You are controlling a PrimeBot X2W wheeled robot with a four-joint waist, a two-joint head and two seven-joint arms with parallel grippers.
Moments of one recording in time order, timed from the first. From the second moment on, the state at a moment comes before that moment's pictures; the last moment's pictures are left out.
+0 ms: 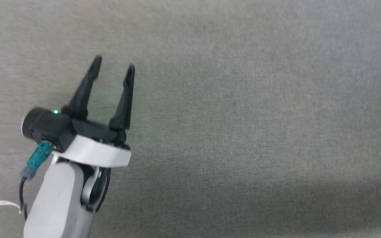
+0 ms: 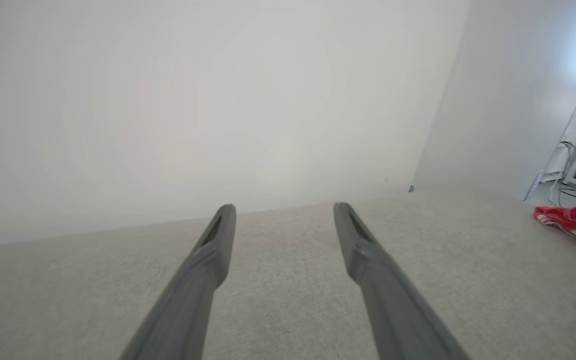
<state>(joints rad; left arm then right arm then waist) -0.41 0.22 -0.22 0.06 -0.30 -0.13 -0.26 -0.70 -0.77 0.19 0.80 0.55 0.13 -0.06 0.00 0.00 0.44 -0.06</state>
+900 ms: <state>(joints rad) -0.04 0.18 -0.06 0.21 -0.34 -0.13 -0.26 -0.23 -0.43 0.12 0.45 0.51 0.13 -0.26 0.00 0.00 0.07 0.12</state>
